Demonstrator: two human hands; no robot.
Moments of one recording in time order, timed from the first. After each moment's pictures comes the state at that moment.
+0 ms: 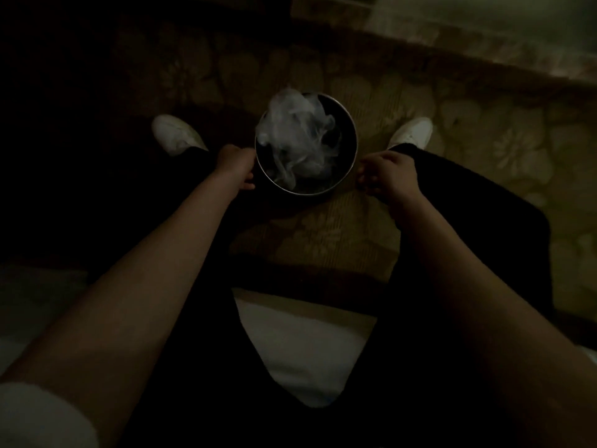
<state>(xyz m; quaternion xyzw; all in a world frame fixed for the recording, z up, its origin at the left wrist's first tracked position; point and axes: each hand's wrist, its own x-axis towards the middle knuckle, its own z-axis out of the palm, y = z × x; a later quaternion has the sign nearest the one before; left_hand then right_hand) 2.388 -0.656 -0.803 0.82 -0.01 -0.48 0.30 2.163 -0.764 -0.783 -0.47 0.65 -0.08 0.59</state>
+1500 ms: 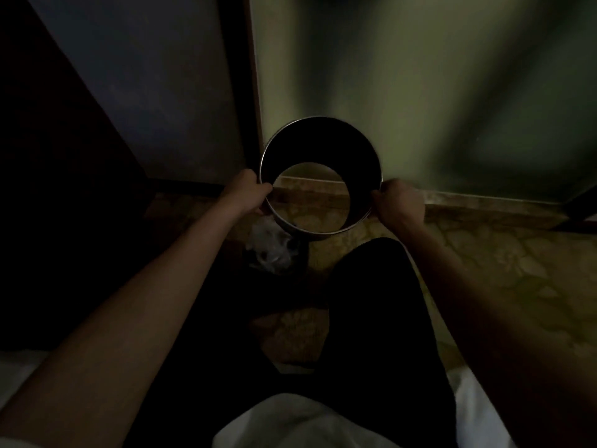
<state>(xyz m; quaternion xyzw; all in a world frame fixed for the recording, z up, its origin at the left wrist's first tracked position) 2.339 -0.660 -0.594 0.79 -0.37 -0.35 0.35 2.075 -0.748 -0.573 -0.73 0.64 -0.13 0.20</state>
